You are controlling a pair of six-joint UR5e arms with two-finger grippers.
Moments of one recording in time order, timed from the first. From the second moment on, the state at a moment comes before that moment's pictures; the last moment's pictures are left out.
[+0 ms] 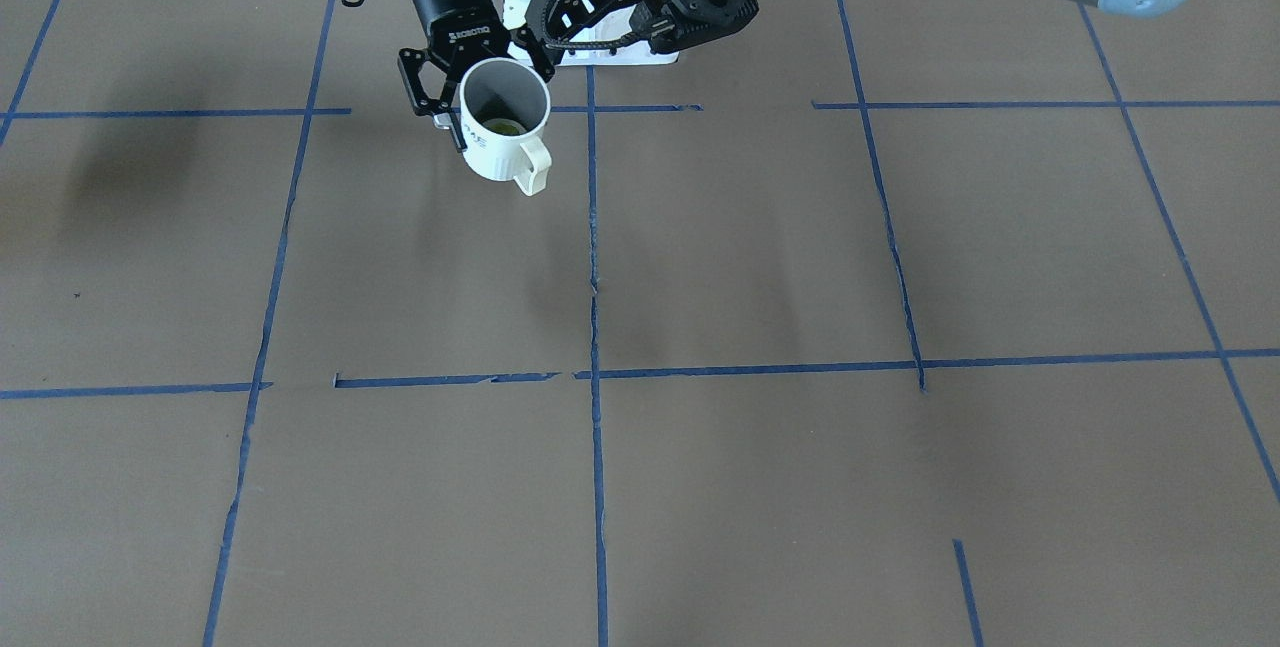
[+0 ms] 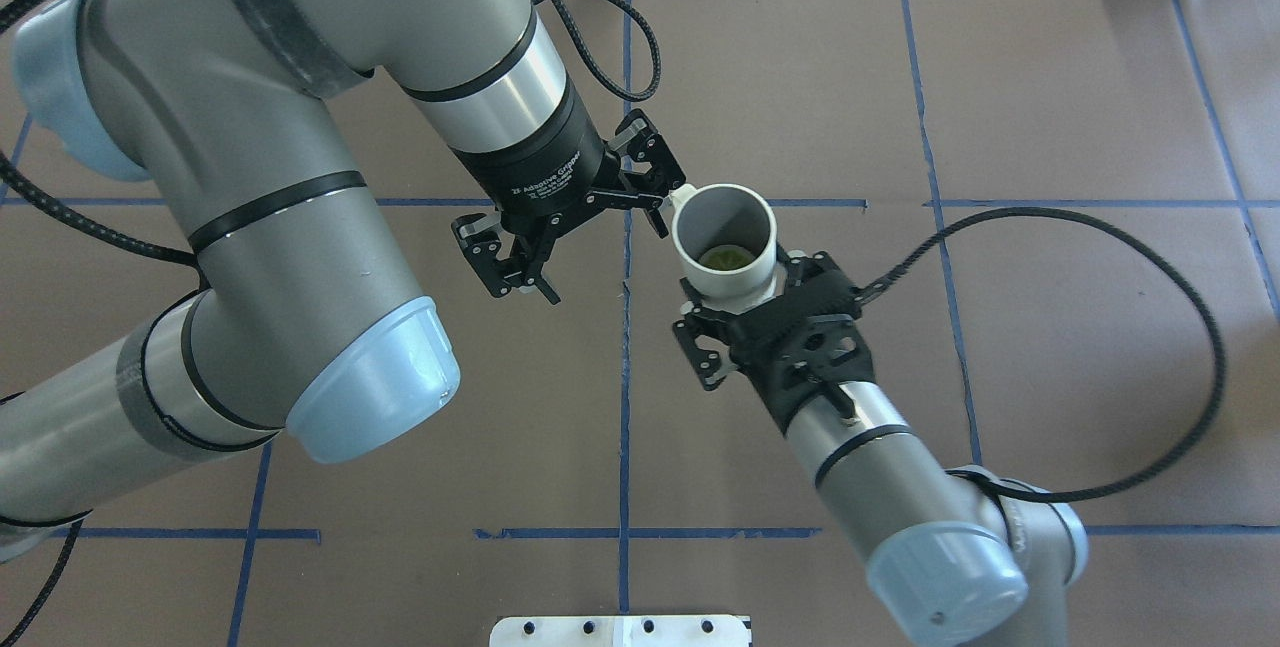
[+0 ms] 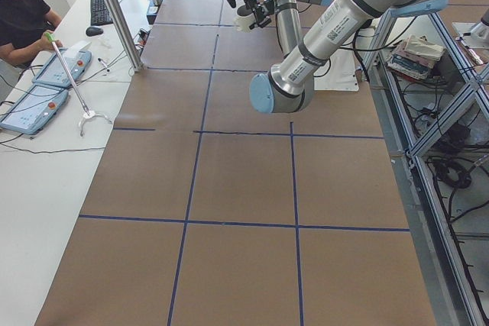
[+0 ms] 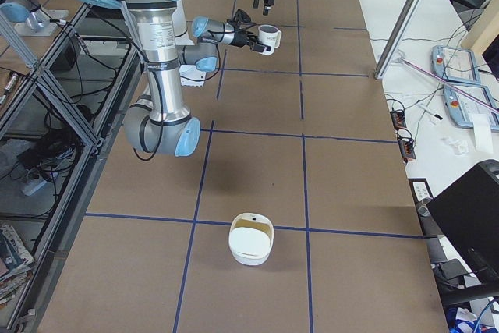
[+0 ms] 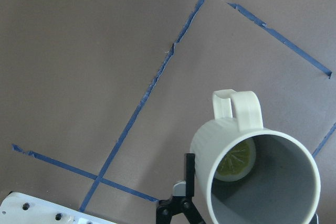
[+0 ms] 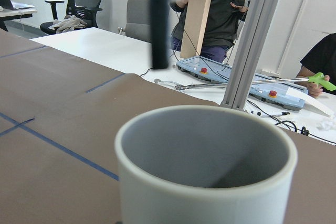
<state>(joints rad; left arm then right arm) -0.68 -2.47 -1.92 -1.26 -2.27 -1.70 0.16 -1.32 2.02 -0.87 0.71 0.69</state>
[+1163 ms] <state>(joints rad) -0.68 -2.40 -1.94 -1.26 -2.27 -1.69 0.21 -2.00 1.92 0.03 0.70 0.97</state>
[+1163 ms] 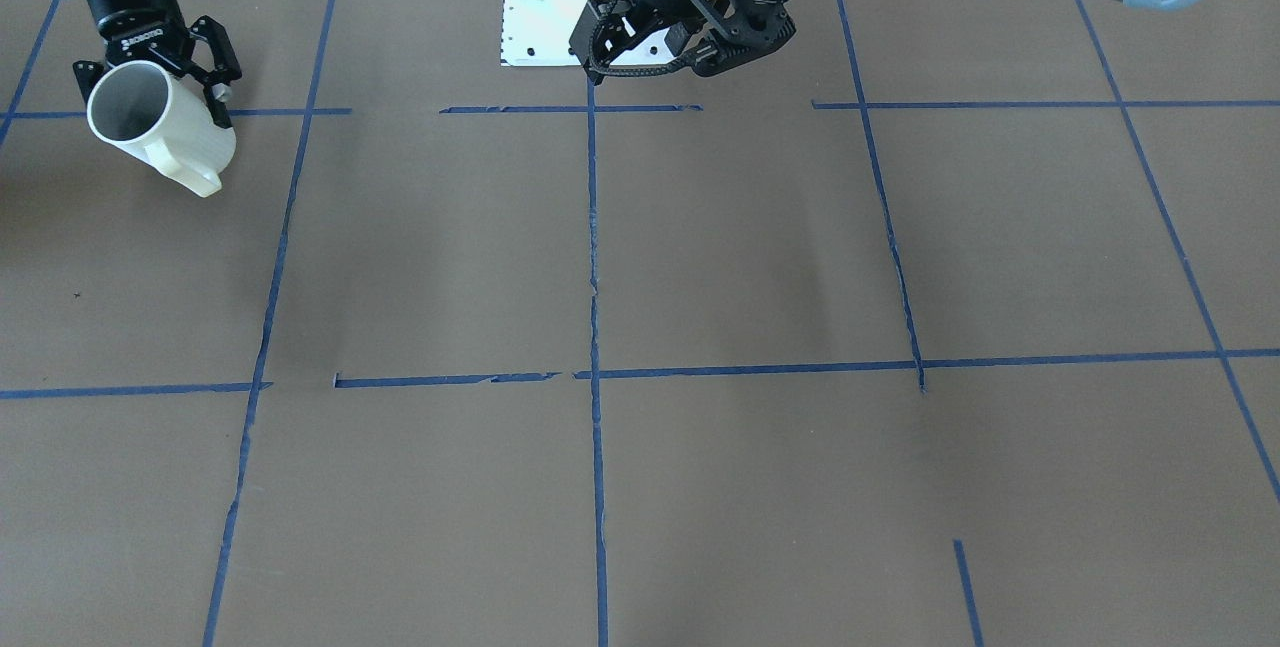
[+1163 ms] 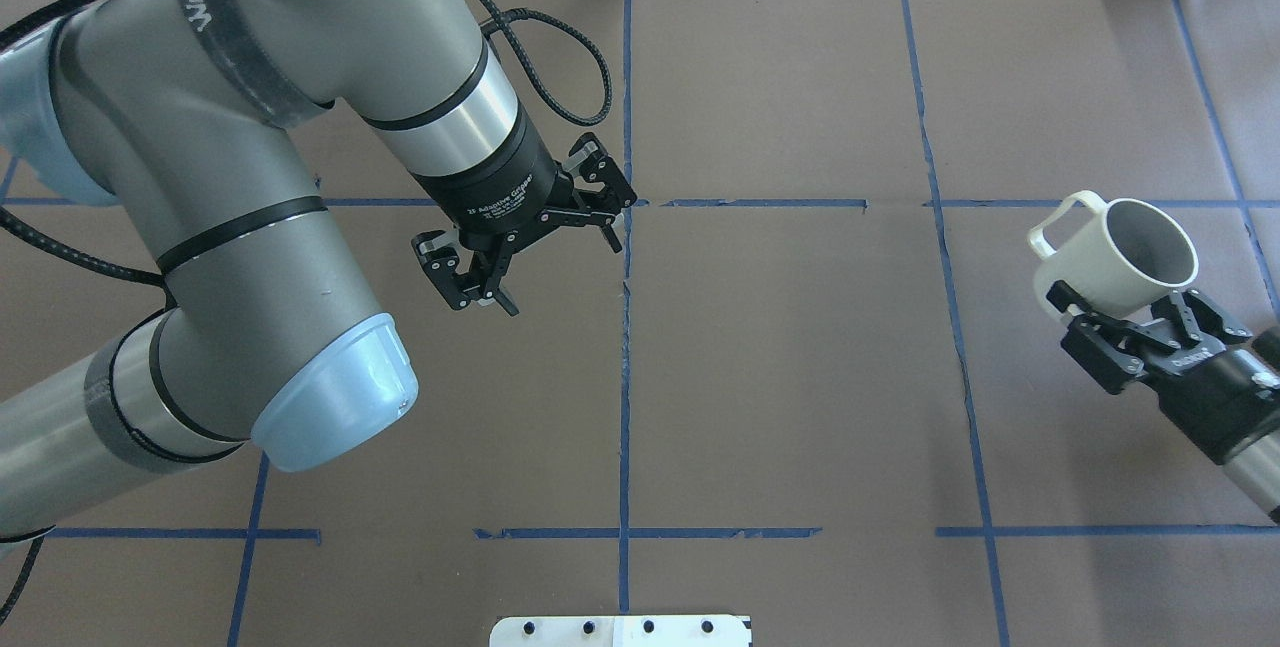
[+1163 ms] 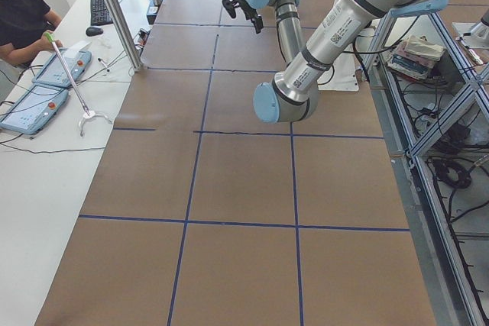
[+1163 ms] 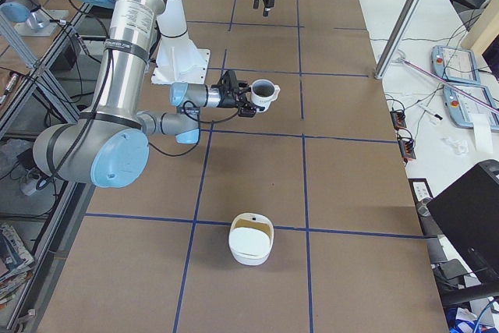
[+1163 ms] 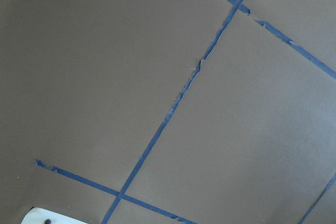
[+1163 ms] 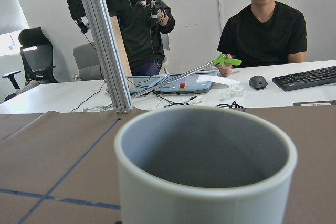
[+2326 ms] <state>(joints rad) -0.67 -2.40 -1.94 -1.27 -2.22 -1.70 0.21 -2.15 1.24 1.00 0.80 1.39</state>
